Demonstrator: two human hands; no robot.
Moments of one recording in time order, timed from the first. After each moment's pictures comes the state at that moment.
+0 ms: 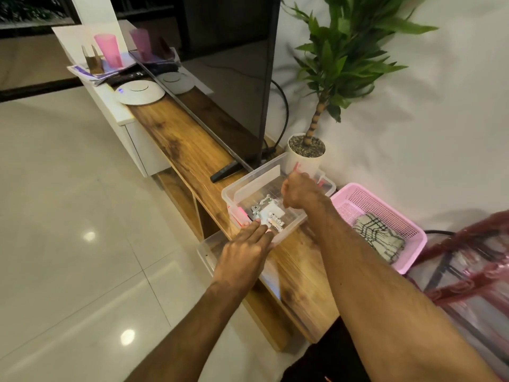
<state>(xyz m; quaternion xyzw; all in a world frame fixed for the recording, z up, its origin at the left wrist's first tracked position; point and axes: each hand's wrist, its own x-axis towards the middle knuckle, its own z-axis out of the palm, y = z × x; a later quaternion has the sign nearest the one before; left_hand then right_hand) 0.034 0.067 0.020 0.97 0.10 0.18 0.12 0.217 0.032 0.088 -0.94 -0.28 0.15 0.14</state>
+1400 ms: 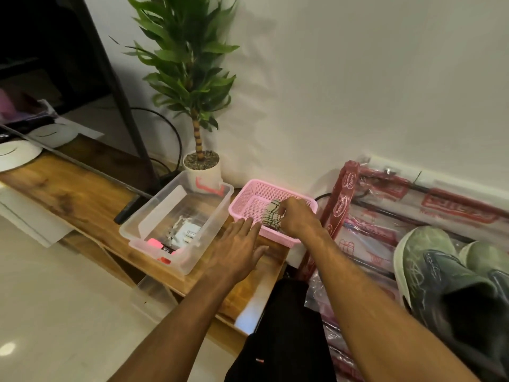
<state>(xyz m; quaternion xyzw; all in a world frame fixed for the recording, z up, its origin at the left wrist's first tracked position) 0.132 -0.034 0.037 1.00 -0.05 0.01 0.07 0.226 -0.173 0.081 -0.97 -0.11 0.09 0.20</state>
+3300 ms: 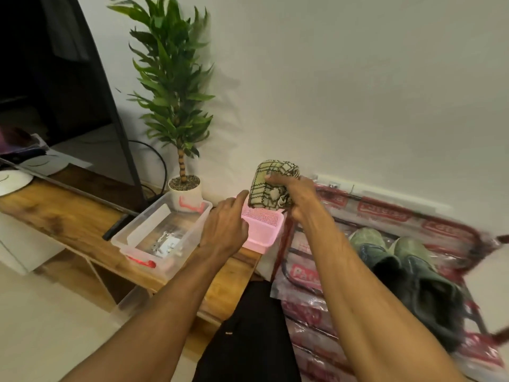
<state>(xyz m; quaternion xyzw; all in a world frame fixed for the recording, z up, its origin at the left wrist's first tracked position) 0.099 -0.083 0.140 0.96 -0.03 0.23 0.18 0.157 -0.228 0.212 -0.62 0.06 0.09 0.78</state>
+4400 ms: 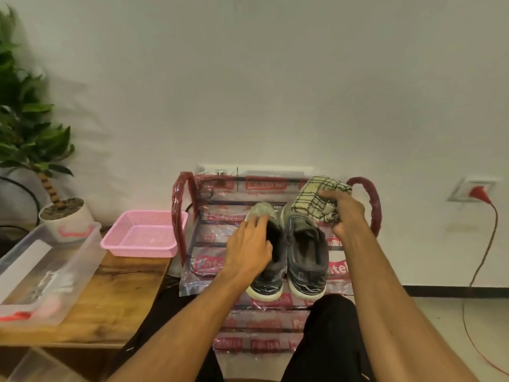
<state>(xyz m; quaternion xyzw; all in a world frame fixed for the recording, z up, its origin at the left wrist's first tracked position) 0.069 -0.327 0.122 0.95 -0.21 0.12 0.20 0.071 -0.527 0.179 -0.50 0.28 -0.15 0.80</state>
